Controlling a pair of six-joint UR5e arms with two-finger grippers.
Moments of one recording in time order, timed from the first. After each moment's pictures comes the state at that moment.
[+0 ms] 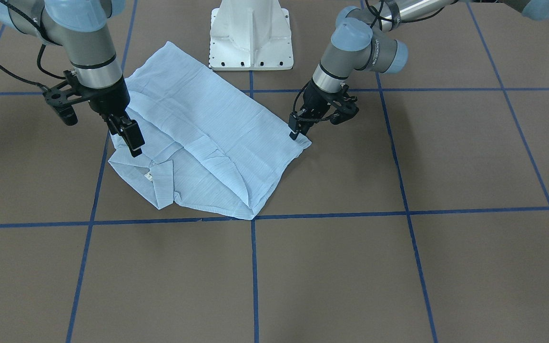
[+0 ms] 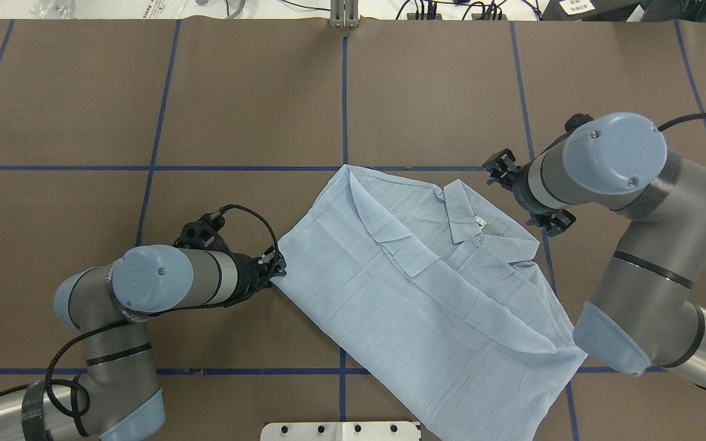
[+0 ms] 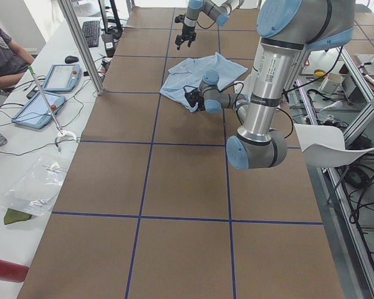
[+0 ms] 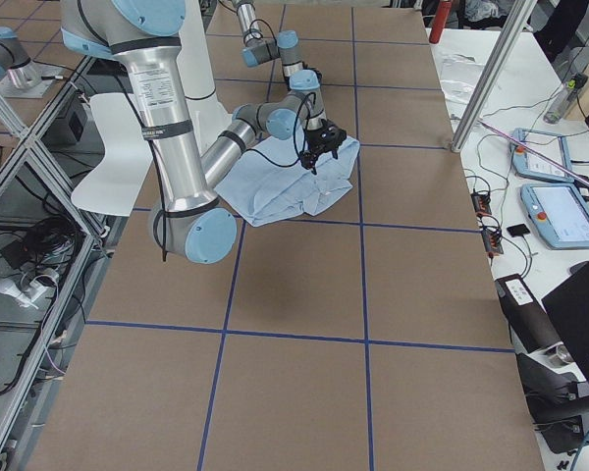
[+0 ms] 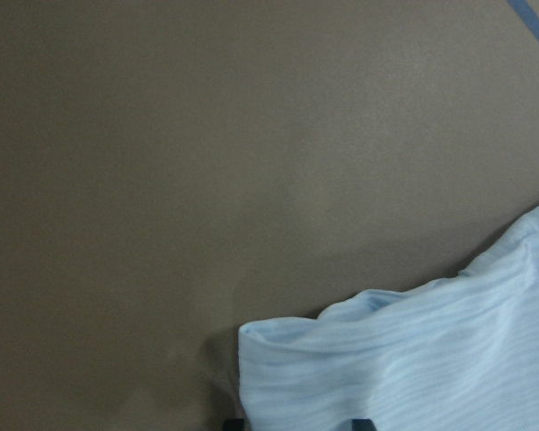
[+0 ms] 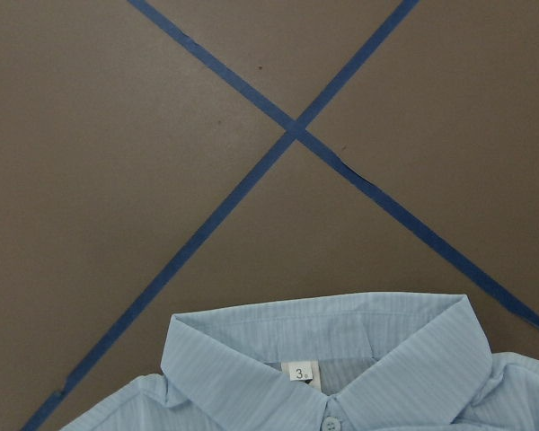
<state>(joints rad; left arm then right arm) -0.37 -1.95 -1.72 -2.18 -1.66 -1.99 0.66 -1.27 2.02 -1.58 1.75 1.95</state>
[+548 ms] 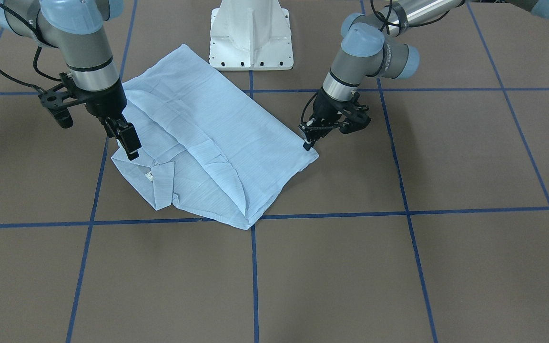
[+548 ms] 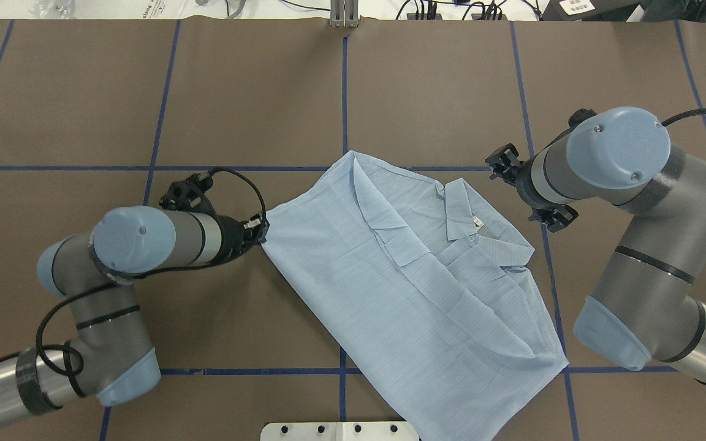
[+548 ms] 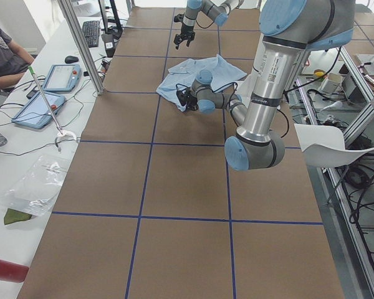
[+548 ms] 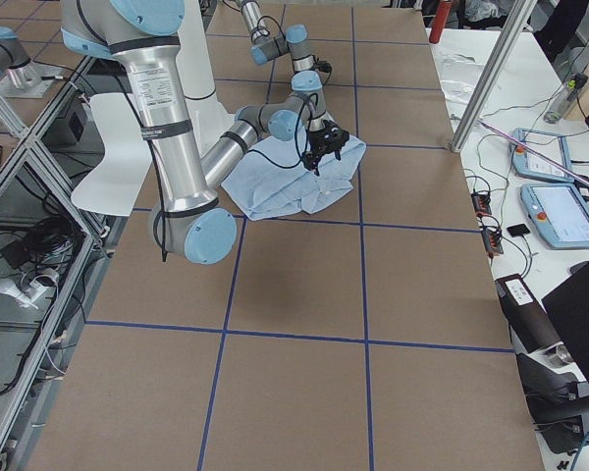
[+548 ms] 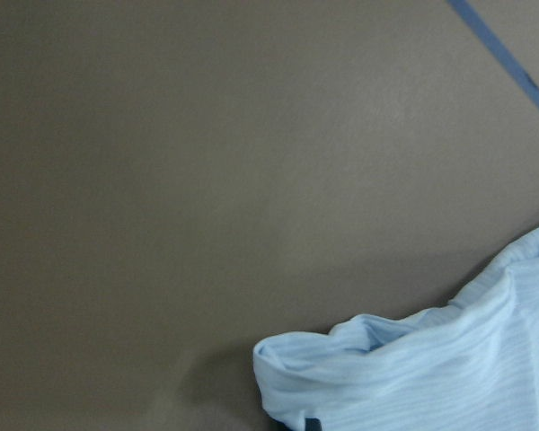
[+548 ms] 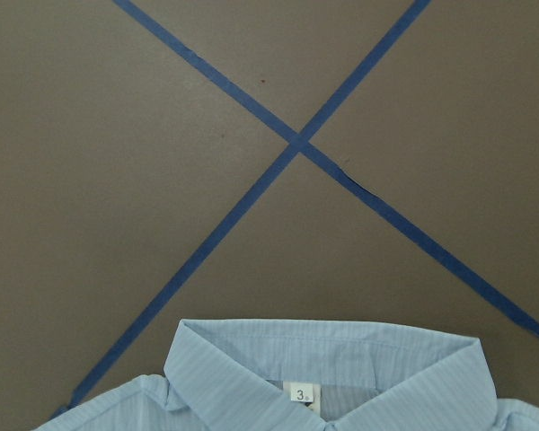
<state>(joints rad) -0.50 -1.97 -1.69 -2.18 -1.67 -1.78 0.67 -1.27 2.02 -1.57 1.76 1.96</state>
